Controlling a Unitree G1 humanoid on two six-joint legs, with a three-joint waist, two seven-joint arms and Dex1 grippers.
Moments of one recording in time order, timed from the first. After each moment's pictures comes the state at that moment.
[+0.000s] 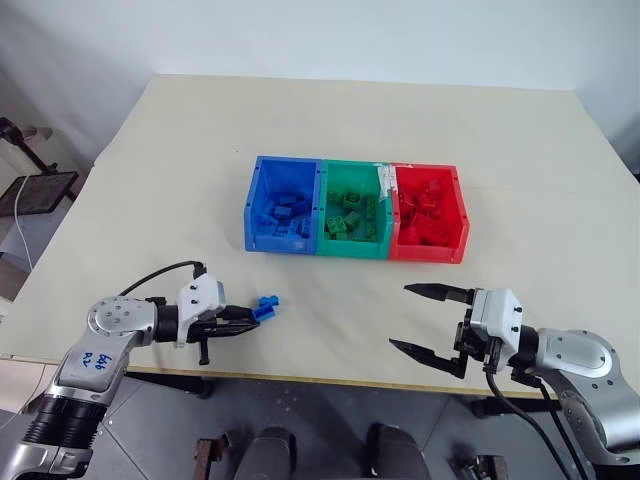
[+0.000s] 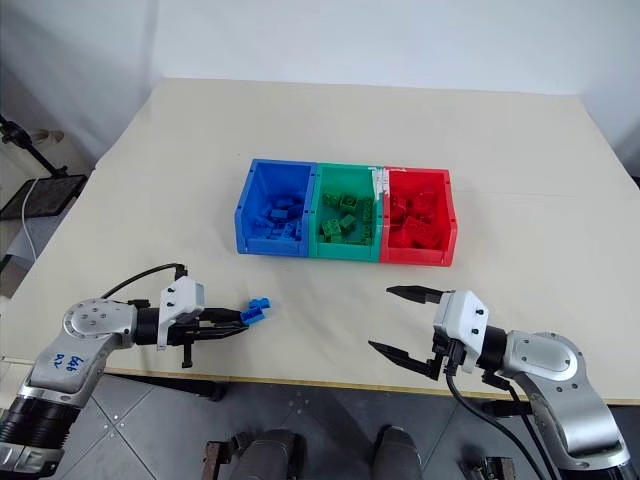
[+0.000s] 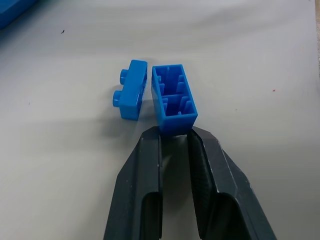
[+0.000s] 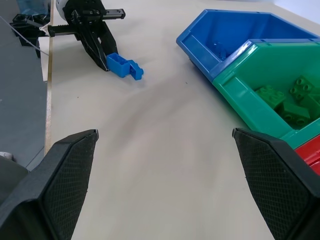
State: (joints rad) left arm -0.19 0.75 -0.02 -0.02 -0.27 0.16 -1.11; right arm 0.06 -0.70 -0.09 -0.43 0.45 0.11 1.00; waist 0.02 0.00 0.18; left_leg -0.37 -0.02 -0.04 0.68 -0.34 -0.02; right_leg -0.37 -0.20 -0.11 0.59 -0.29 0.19
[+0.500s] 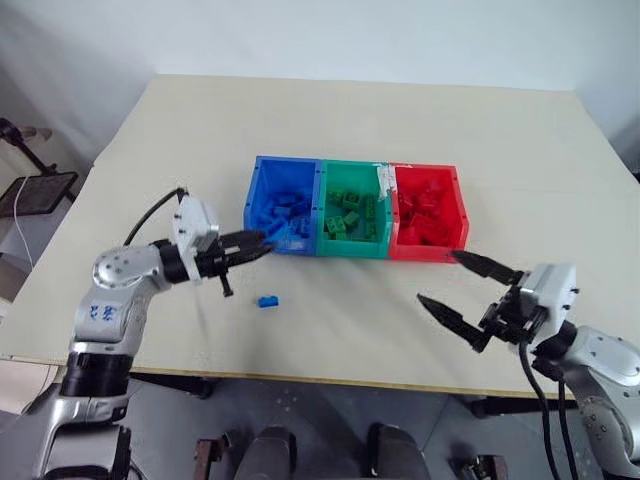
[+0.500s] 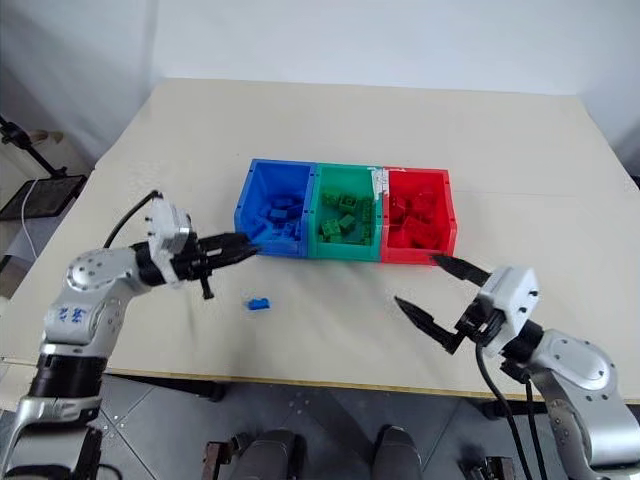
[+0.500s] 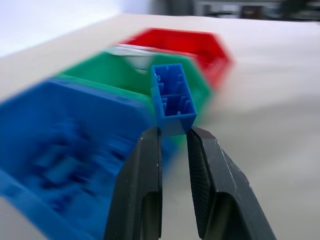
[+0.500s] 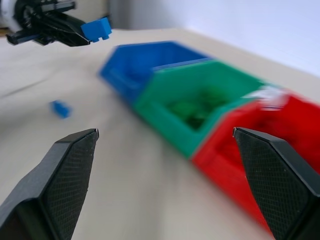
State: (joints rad) left arm -0.57 0.55 0.06 0.11 -0.37 0.25 -0.91; right arm 0.11 -0.62 -0.31 -0.48 0.57 0.17 0.78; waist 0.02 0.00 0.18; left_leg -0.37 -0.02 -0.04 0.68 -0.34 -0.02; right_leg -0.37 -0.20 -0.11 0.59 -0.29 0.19
